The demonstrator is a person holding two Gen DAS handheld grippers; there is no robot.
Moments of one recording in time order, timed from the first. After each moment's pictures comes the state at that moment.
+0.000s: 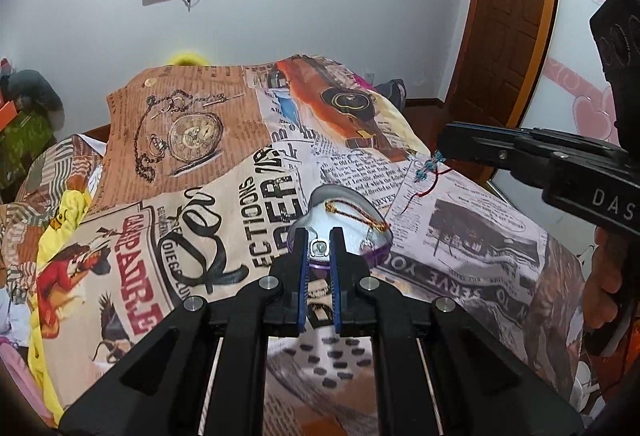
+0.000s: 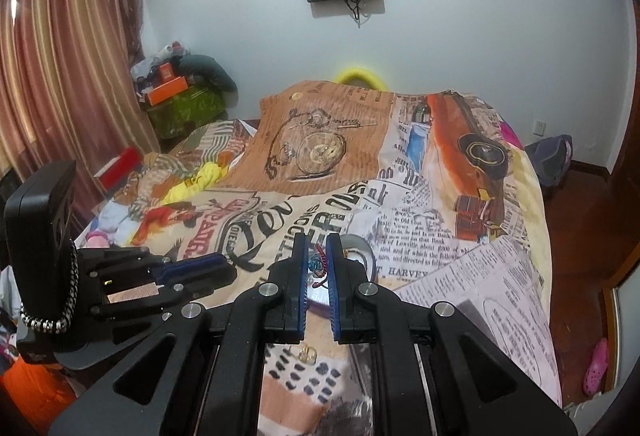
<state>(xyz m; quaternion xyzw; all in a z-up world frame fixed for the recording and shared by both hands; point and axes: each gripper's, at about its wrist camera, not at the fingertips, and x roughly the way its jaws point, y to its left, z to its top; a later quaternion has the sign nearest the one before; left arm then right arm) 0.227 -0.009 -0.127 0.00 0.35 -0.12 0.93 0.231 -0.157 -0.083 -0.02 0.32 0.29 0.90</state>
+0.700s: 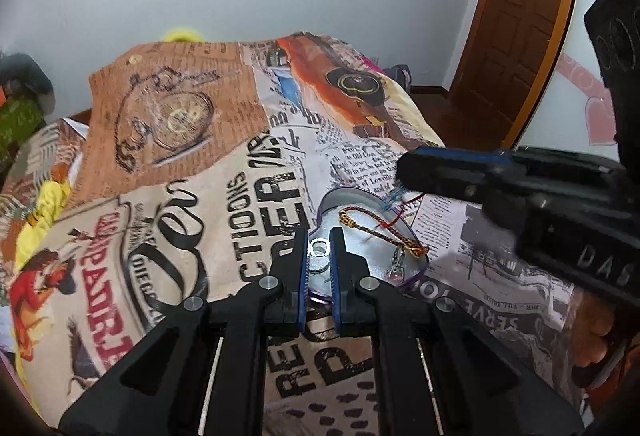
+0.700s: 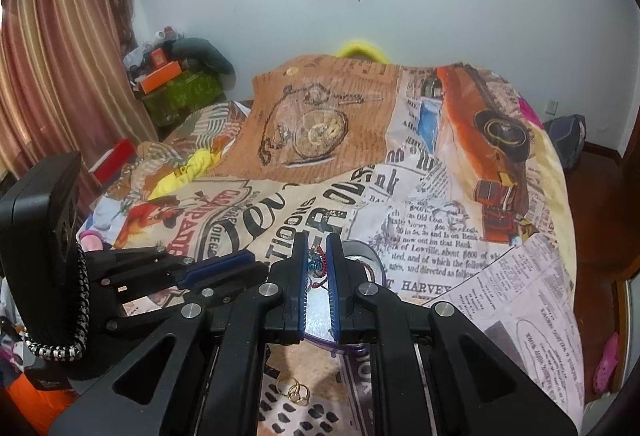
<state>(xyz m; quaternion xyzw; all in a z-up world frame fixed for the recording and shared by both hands) 0.289 -0.010 -0.164 -0.02 0.39 -0.12 0.91 0.282 -0.135 -0.116 -0.01 0.37 0.30 0.88</state>
